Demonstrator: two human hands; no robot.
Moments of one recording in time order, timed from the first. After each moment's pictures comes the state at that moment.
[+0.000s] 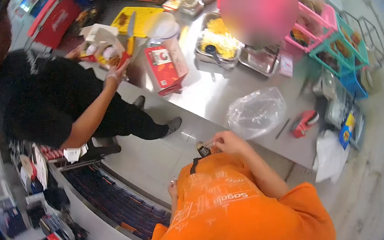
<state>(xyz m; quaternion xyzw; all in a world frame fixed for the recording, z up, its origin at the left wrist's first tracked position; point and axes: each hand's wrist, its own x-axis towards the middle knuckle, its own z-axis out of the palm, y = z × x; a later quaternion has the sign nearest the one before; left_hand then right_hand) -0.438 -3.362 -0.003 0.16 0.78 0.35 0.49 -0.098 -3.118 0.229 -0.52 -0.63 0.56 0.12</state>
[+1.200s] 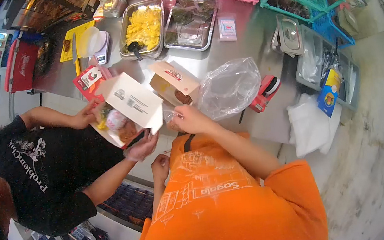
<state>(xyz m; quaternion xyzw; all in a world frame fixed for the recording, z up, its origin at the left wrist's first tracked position) -0.240 -3.230 0.193 0.57 0.70 0.13 0.41 0.058 -3.086 0.286 -0.54 -0.57 0.55 0.28</state>
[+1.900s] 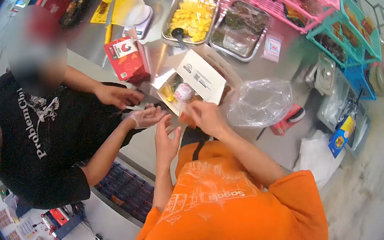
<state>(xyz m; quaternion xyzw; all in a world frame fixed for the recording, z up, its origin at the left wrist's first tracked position) -0.162 -3.121 0.323 0.56 0.67 0.34 0.34 0.007 -3.059 0.297 -0.56 -0.60 0.49 0.30</state>
